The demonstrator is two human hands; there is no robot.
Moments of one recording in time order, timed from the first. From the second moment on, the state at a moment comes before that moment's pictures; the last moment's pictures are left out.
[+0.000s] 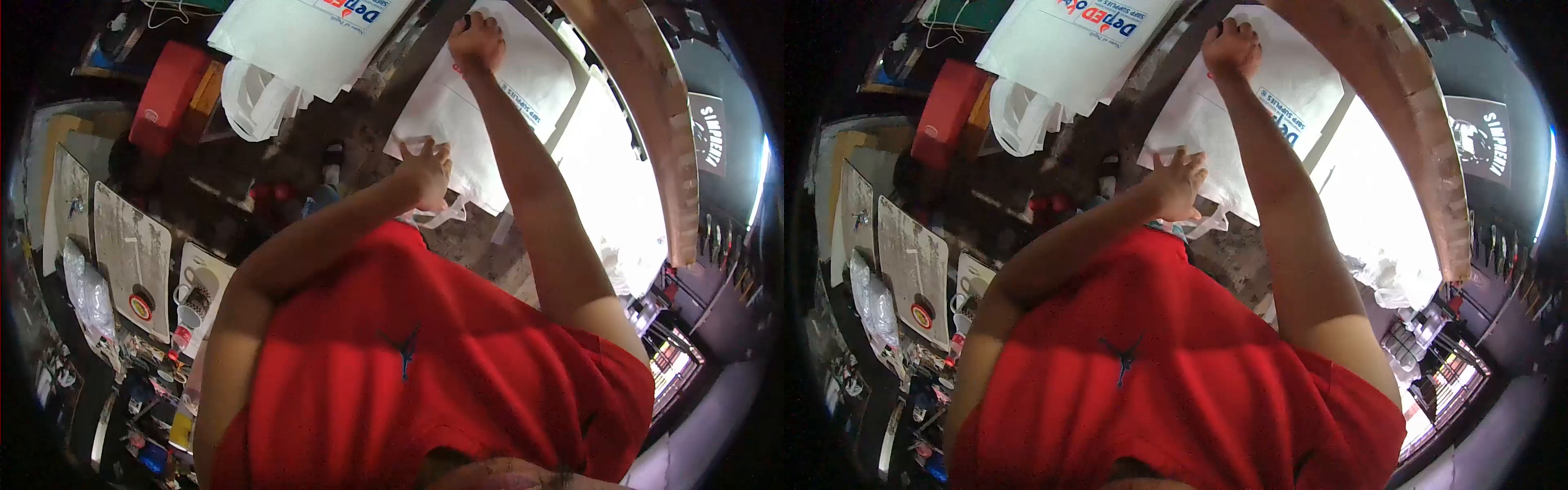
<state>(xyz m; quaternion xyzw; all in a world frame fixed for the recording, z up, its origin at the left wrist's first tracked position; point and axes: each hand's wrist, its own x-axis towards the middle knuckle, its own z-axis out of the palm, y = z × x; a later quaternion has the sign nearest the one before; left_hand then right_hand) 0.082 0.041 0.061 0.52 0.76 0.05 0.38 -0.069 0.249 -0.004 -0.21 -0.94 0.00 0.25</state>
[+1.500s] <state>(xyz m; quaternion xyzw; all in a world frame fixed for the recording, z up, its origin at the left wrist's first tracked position) 0.034 0.046 0.065 0.55 0.71 0.15 0.41 0.009 0.204 0.025 -0.16 -0.95 0.12 0.24</state>
